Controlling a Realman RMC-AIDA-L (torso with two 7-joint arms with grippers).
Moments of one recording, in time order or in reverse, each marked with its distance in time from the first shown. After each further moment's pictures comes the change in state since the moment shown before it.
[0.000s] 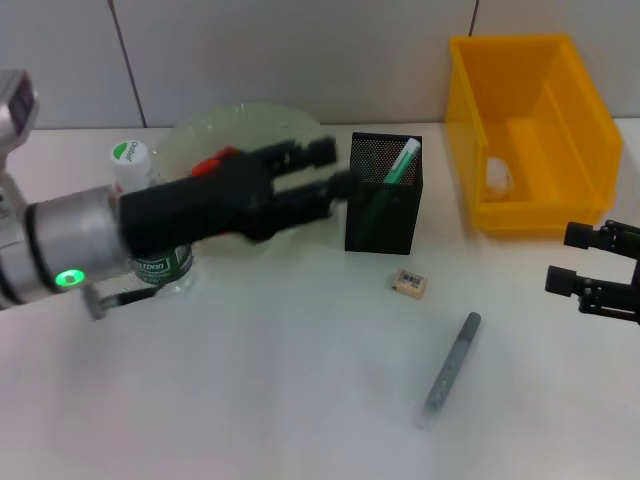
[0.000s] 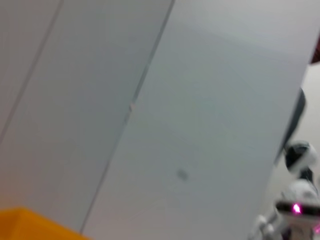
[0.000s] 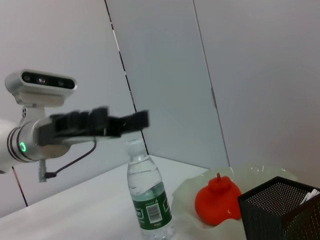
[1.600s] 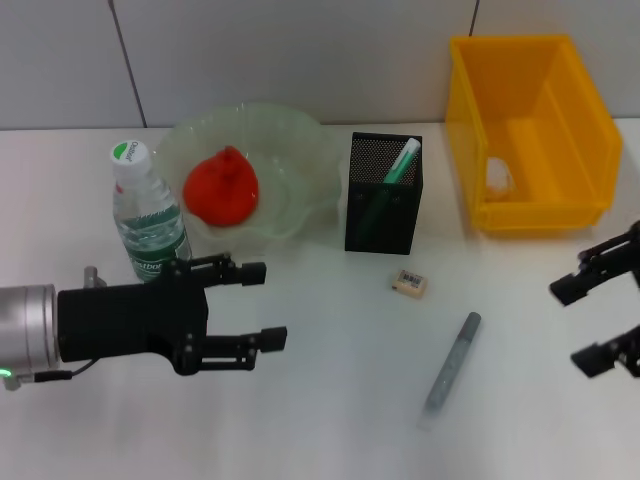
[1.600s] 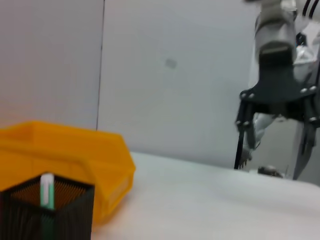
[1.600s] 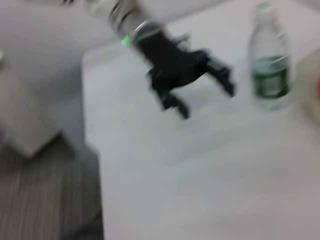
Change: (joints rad) left arm 0.028 -0.317 0.714 0.971 -0.470 0.412 0.045; right arm 0.330 -0.138 -0.251 0.396 -0.330 -0.399 0.445
